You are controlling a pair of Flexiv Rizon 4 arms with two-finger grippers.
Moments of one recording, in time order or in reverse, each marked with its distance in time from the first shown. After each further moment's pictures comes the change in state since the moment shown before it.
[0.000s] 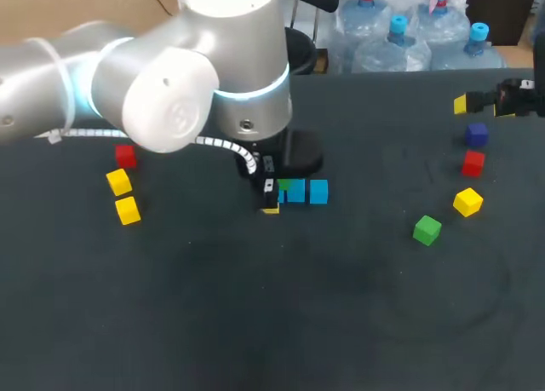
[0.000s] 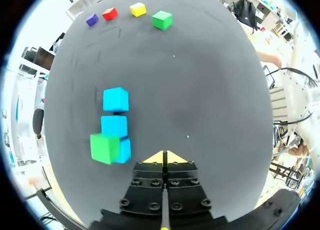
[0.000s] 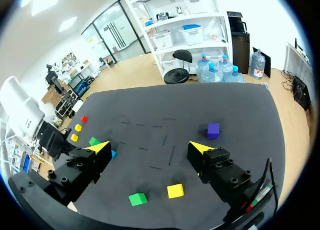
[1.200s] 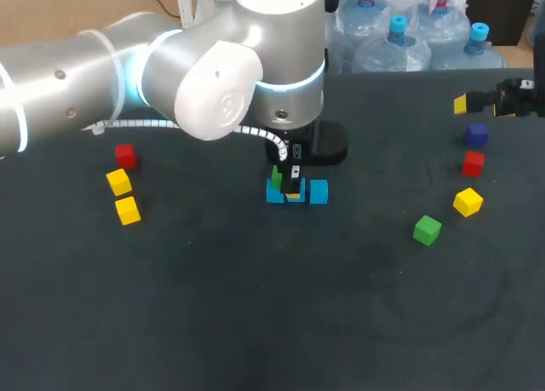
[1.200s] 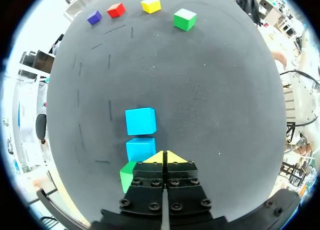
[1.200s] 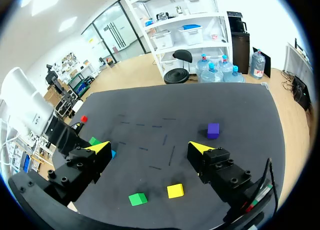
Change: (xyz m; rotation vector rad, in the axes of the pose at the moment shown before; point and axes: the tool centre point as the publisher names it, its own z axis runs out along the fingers) left arm -0.024 0.046 0.017 -0.026 0.042 0.018; right arm 0.000 0.000 0.000 0.000 0.000 0.000
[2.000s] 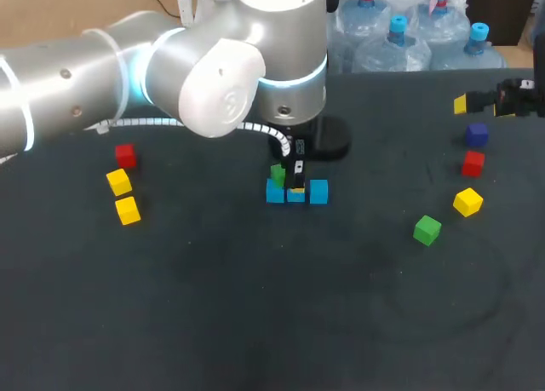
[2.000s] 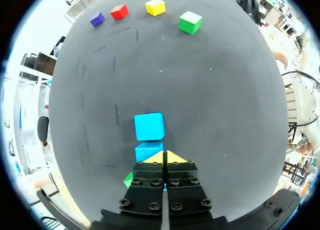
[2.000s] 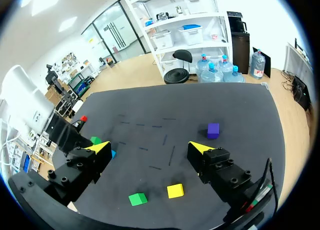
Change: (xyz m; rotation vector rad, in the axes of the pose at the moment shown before) left arm -0.008 0.010 -0.003 -0.012 -0.018 0.018; right arm 0.000 0.000 0.000 0.000 0.000 0.000
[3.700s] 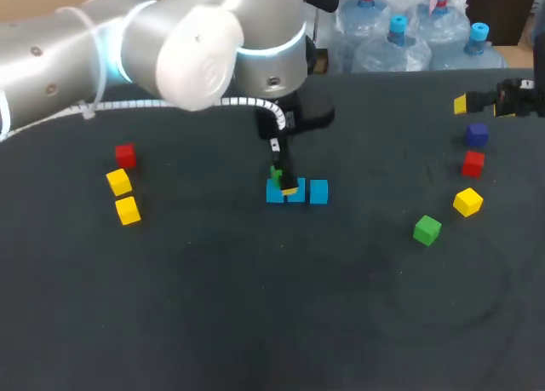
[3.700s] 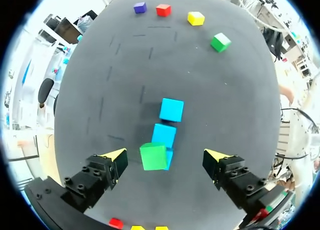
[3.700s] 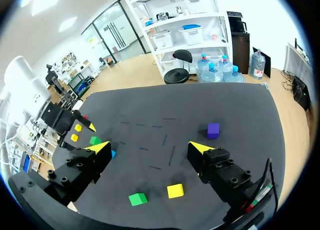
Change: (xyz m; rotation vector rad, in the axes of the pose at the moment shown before) left arm 0.022 0.013 -0.026 0.024 -0.007 -0.316; right arm 0.000 0.000 0.000 0.000 0.000 0.000
